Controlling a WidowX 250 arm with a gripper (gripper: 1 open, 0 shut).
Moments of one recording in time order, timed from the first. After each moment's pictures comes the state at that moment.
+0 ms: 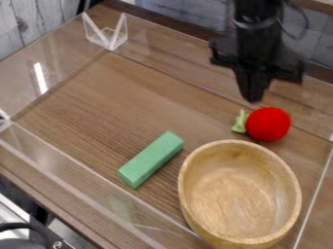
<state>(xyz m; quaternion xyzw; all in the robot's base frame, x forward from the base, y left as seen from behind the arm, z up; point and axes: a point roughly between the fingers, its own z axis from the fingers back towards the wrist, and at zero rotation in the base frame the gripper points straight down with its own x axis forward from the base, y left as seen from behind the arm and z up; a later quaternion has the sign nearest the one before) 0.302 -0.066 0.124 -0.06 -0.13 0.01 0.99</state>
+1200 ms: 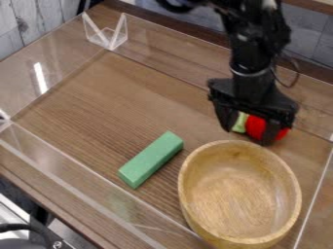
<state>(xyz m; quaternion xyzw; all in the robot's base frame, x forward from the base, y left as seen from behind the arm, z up) 0.293 -0.086 0.064 -0.05 -0.10 -0.02 0.99</state>
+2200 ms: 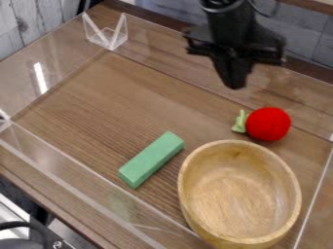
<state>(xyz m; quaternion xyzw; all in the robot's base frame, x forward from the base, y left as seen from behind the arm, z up) 0.294 -0.065 0.126 -0.08 -0.15 0.04 0.98</state>
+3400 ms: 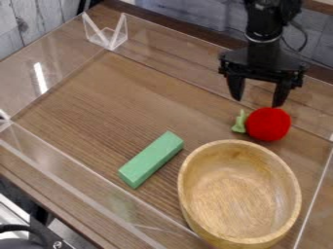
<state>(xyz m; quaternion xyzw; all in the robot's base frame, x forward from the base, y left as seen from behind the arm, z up) 0.351 -0.066 0.066 -0.04 -0.11 0.10 0.99</state>
